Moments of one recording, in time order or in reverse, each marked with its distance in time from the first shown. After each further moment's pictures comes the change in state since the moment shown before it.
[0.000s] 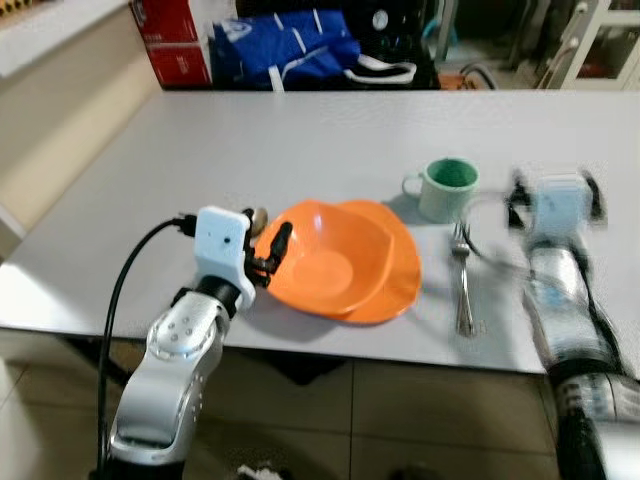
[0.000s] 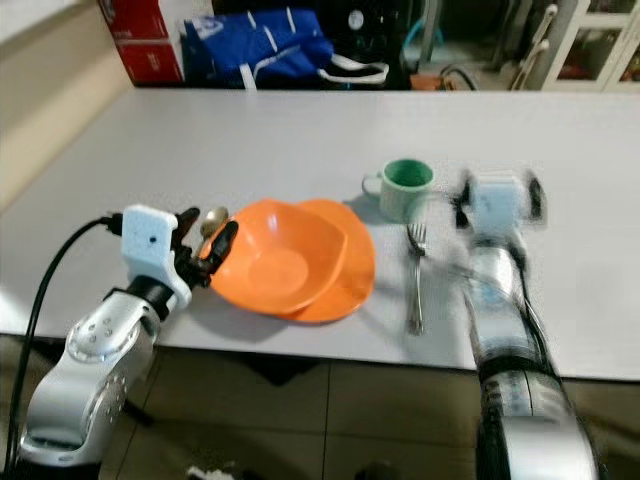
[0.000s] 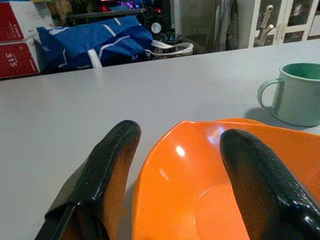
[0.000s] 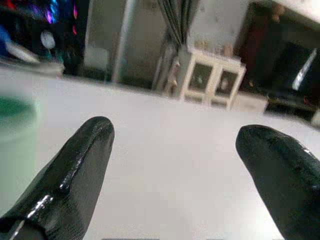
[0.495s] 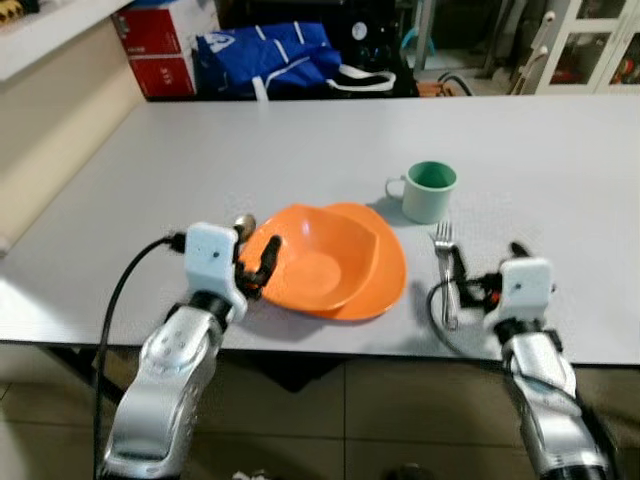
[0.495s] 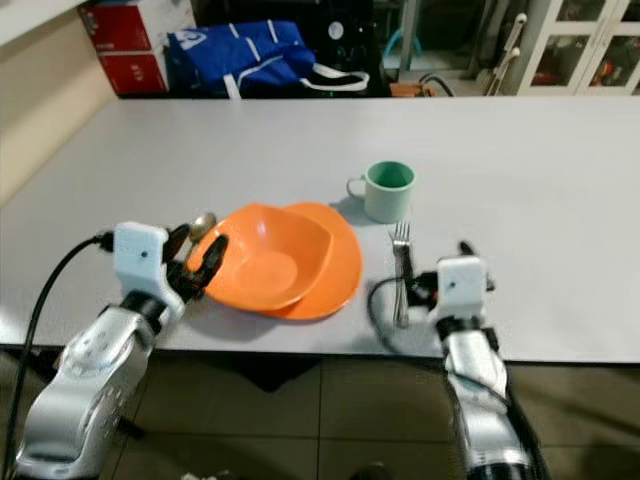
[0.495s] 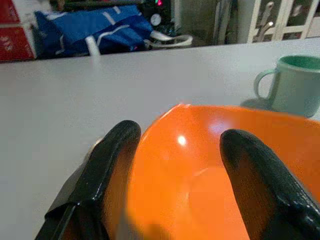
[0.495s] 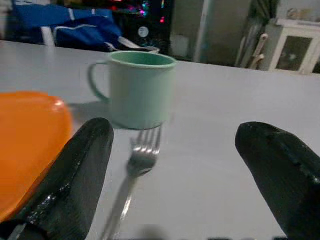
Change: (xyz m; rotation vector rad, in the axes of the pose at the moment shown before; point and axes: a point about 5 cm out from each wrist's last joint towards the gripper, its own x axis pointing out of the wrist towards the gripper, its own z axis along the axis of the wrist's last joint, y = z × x) left arm -0.013 0.007 -0.019 -0.036 0.044 0.045; right arm -0.078 0.033 0.000 0.176 0.039 0.393
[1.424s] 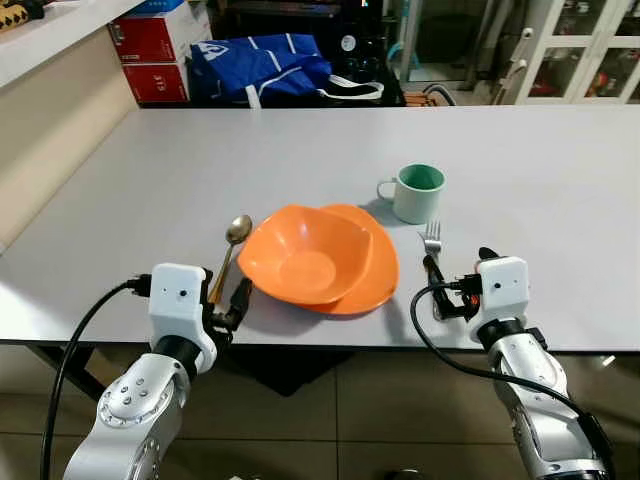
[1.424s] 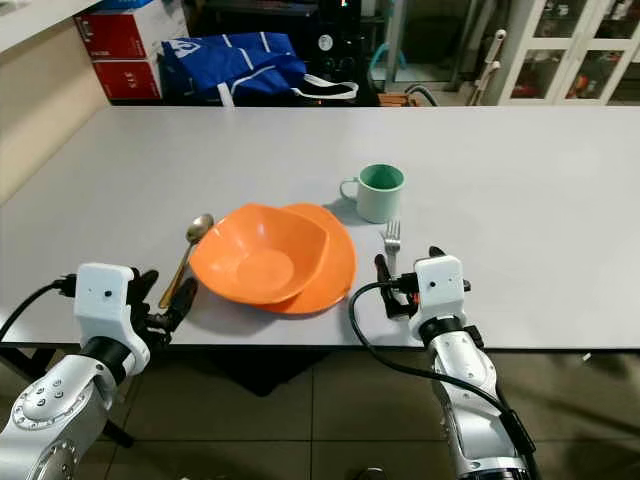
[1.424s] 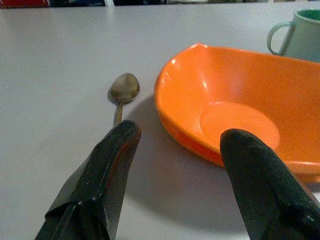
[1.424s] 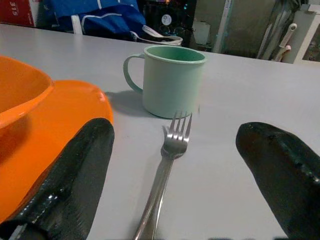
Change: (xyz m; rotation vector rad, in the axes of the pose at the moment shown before) left arm -0.045 0.009 -0.011 -0.040 0.187 0.072; right arm 0.001 0.016 0.005 0.016 0.078 0.113
